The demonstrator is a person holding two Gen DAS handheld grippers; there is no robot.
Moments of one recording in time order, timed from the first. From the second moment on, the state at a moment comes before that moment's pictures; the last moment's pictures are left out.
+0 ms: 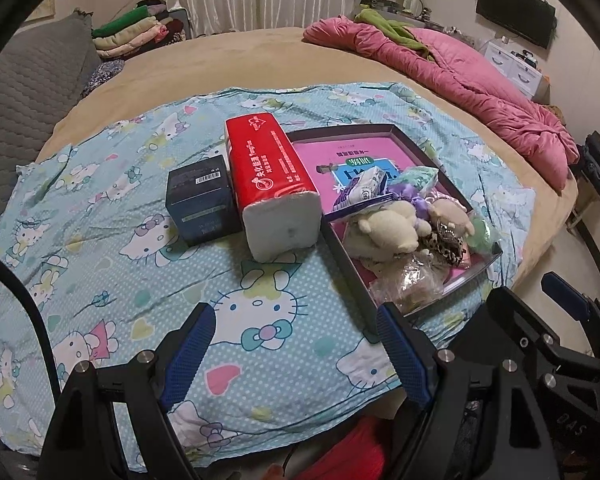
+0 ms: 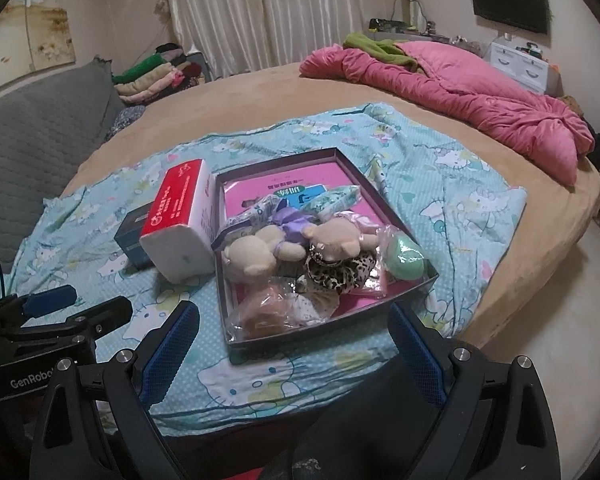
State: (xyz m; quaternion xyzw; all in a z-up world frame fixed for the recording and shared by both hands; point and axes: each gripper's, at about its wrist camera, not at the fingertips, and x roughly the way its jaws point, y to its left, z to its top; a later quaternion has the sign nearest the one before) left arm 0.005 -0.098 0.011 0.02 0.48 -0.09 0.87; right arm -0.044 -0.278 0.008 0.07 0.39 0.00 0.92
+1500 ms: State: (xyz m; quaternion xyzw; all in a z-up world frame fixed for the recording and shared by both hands) left arm 0.004 -0.099 0.007 0.03 0.48 -0.08 0.87; right arm -0.042 -0.280 0.008 0.08 0.39 0.00 0.92
